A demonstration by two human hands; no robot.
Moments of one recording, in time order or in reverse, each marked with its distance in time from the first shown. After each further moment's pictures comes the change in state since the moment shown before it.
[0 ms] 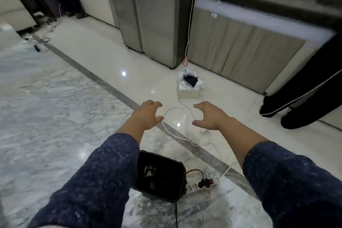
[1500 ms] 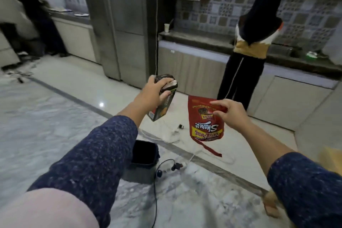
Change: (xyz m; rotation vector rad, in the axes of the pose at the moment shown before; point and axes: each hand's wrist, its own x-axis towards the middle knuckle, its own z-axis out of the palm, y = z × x) left_hand -0.376 0.195 -0.034 -0.288 0.474 0.410; right_hand -0.491 0.017 0.005 0.323 0.665 0.130
